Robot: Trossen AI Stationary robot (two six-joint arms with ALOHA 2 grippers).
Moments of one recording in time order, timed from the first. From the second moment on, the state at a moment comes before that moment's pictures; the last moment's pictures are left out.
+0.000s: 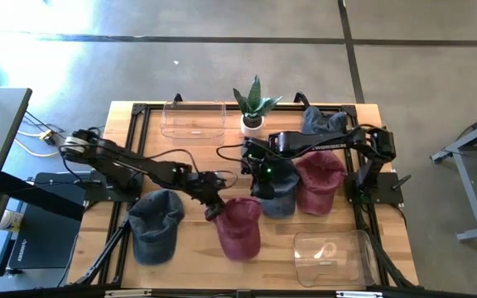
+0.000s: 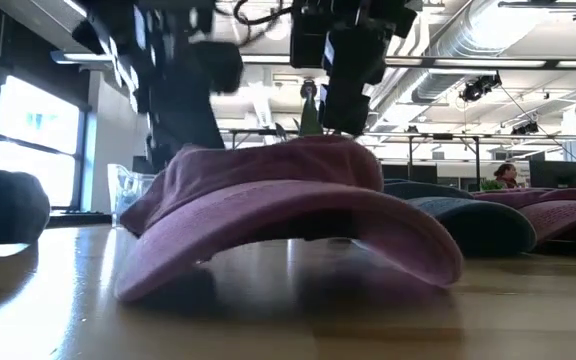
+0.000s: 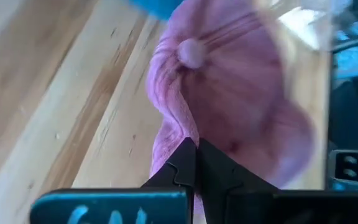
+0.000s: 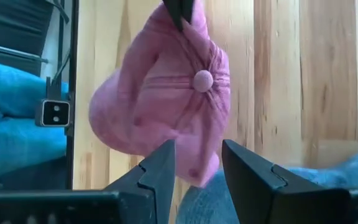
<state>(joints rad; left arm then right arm) -0.18 1.48 0.84 -0.11 0.10 -0.66 -0.08 1.81 1.43 -0.72 -0.53 0.13</state>
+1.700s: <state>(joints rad) -0.17 1.27 0.84 -0.19 0.11 -0.54 0.05 1.87 1.43 -0.36 -0.53 0.39</state>
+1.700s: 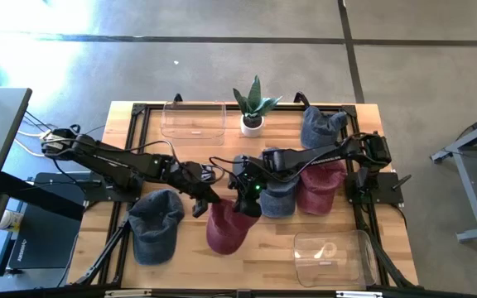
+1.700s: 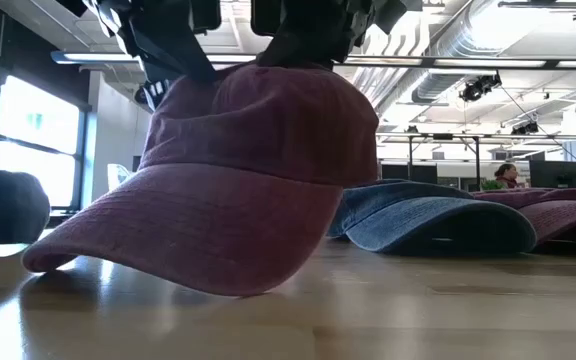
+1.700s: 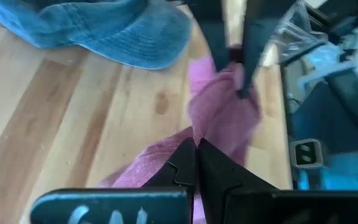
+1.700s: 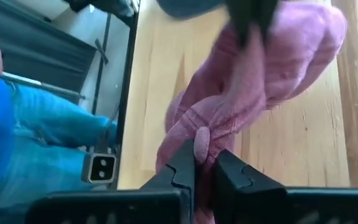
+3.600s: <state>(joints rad) -0.07 0.66 0.84 -0.72 -0.43 -0.76 -0.48 2.16 1.85 0.02 -0.38 0.53</state>
